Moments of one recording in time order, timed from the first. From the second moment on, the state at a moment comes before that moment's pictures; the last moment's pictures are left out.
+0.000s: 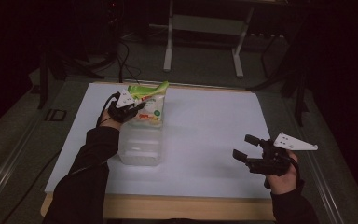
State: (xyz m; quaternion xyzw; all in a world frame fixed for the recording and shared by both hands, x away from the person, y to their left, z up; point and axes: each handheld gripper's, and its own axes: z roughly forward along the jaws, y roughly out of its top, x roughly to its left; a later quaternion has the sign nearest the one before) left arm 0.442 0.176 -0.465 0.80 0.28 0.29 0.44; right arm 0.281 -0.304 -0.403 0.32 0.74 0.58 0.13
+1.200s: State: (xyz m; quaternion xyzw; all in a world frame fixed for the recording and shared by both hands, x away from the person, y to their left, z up) left arm 0.404 0.199 -0.431 0.74 0.41 0.22 0.49; right arm 0.281 -0.312 -0.411 0.34 0.73 0.58 0.13
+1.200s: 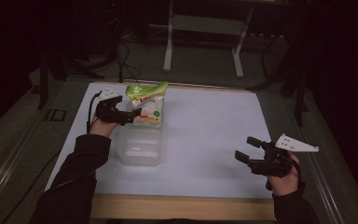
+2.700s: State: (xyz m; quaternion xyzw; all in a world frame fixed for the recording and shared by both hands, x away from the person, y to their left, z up) left arm 0.271 0.153 -0.429 0.73 0.32 0.16 0.58; right arm 0.272 -0.307 -0.443 0.34 0.75 0.55 0.14
